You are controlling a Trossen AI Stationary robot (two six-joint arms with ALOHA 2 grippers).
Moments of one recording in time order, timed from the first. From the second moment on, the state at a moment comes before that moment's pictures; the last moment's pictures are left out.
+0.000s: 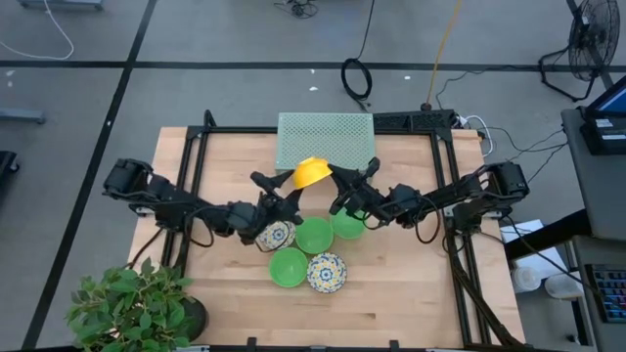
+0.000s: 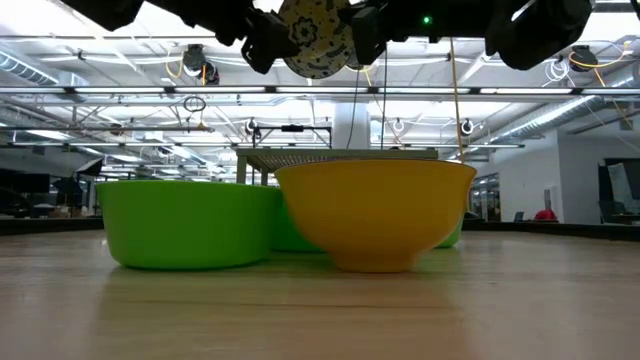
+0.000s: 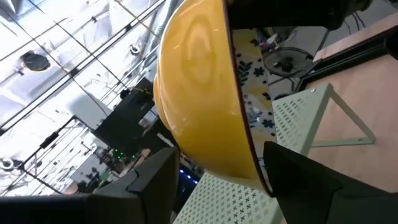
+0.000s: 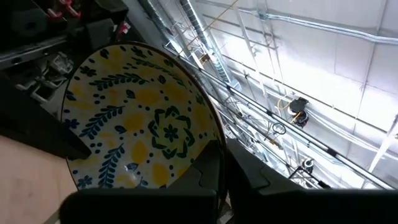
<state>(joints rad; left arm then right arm) -0.25 1.55 0.77 0.94 -1.11 0.91 0.11 1.61 0.72 1.34 0.60 -1.07</state>
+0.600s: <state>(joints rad) -0.26 1.54 0.77 1.06 -1.28 0.73 0.11 1.60 0.72 1.15 0.62 -0.80</state>
